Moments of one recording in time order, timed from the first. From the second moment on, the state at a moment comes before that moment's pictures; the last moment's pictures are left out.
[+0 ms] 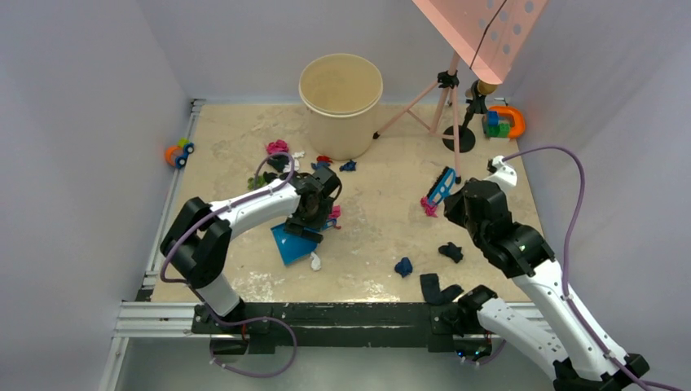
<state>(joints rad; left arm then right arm) -0.72 1.64 1.14 -0.89 -0.17 -2.02 0.53 0.72 0.92 -0.79 0.49 0.79</state>
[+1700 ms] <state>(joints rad) -0.70 1.29 1.28 -1.18 -0.50 -0.96 0.53 0.83 0.91 -0.60 -0.10 0.51</state>
